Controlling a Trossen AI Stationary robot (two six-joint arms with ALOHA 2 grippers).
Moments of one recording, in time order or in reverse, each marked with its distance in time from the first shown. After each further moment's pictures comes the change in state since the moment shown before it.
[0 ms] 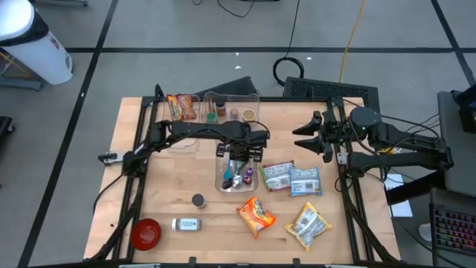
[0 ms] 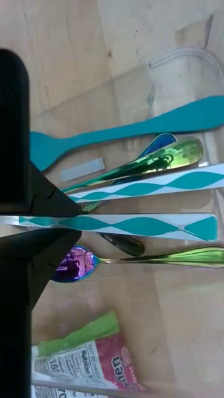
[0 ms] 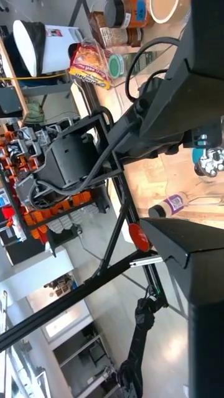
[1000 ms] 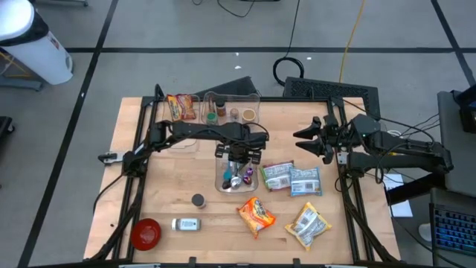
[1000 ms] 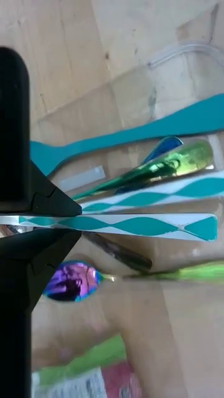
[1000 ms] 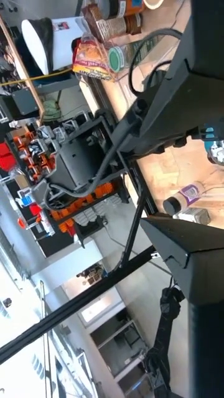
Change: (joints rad) left arm 0.005 0.001 -0.040 0.008 0.023 0.038; right arm 0.000 -0.106 -0.210 0.224 0.024 0.116
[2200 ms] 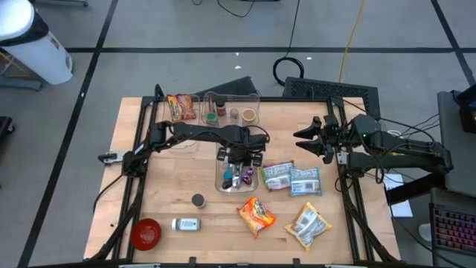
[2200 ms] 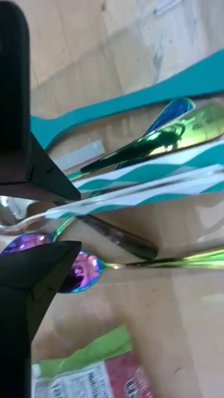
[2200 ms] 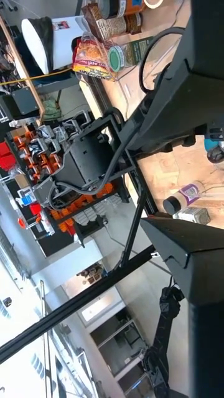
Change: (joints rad) left arm -0.004 0.000 -0.059 0.121 0.026 -0.001; right arm 0.000 -0.003 0.000 -0.002 -0.001 0.001
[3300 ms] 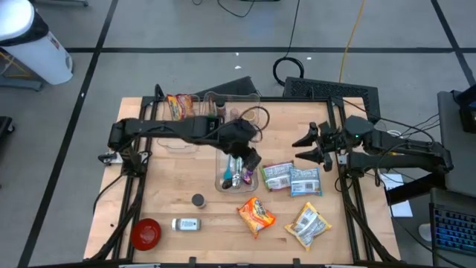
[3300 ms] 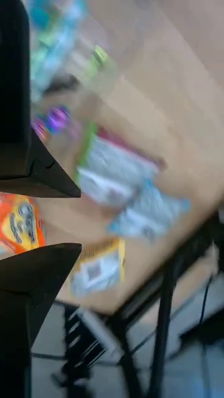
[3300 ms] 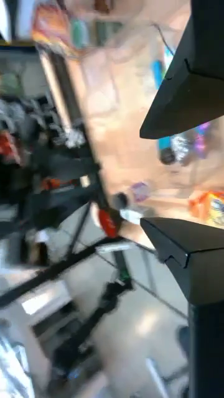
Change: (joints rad) left arm -0.121 -0.401 0.005 0.291 -0.074 0.537; right arm -0.002 0.015 0.000 -0.149 -0.145 -0.137
